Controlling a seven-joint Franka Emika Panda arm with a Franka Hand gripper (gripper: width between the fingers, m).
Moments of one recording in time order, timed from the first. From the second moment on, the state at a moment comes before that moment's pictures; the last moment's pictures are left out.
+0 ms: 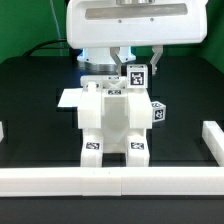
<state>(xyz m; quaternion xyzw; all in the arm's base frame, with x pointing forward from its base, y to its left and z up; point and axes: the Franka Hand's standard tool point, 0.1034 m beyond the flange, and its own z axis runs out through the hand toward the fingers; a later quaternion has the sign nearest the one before) 0.551 0.018 0.119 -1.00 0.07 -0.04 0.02</state>
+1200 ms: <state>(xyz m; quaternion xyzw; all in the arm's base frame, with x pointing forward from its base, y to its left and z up) 0.552 0.025 0.120 -0.91 0.42 -0.02 0.06</state>
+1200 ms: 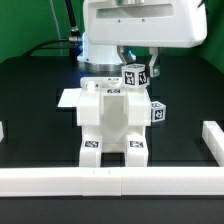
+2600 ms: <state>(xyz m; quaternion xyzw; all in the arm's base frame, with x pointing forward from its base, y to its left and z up) 0.556 0.022 0.119 -0.99 0.14 -0.04 0.04</state>
